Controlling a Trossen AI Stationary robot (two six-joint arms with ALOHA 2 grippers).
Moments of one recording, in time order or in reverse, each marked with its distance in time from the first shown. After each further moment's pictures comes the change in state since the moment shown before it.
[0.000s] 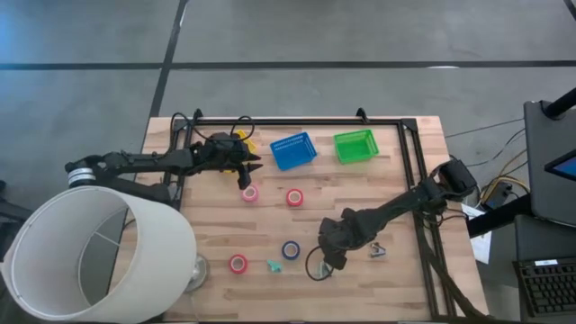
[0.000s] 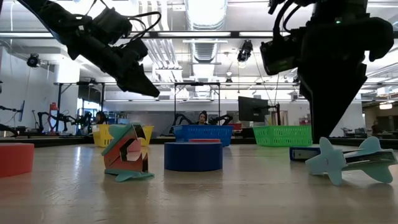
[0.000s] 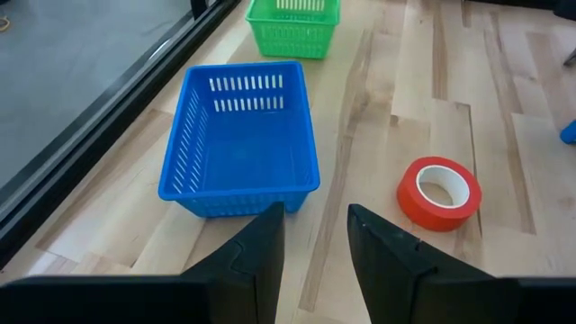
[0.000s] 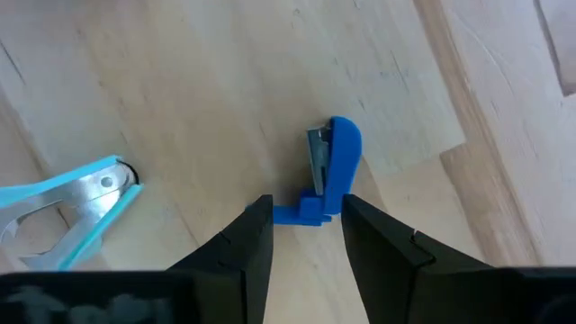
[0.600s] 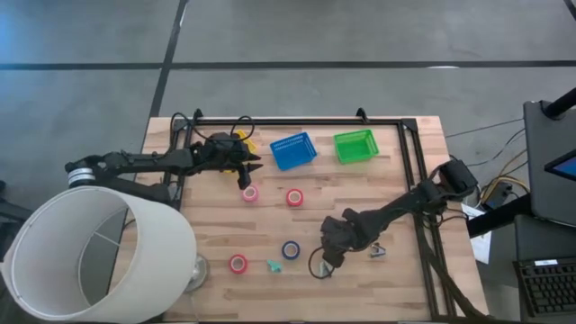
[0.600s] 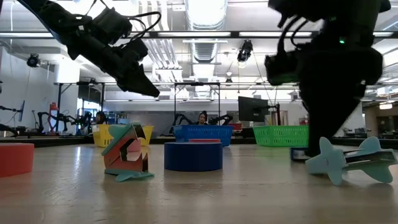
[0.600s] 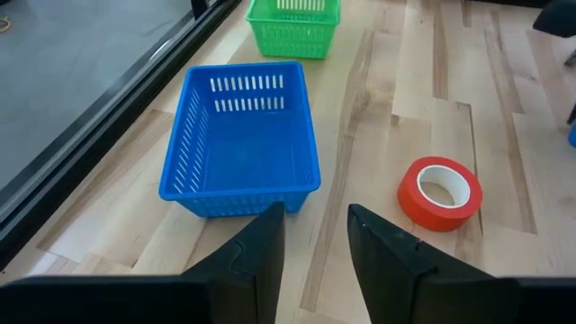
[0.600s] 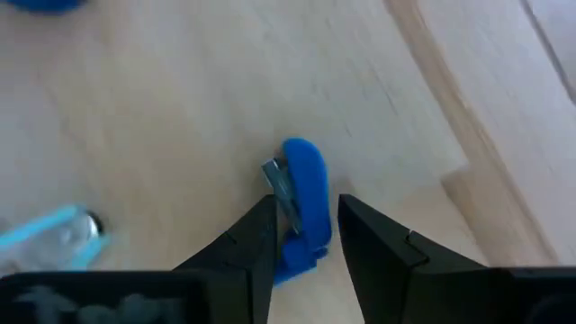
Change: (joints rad) left arm 0.001 0.000 0.000 0.000 0.000 0.002; right arm 0.000 -0.001 -0.117 0.175 0.093 0.065
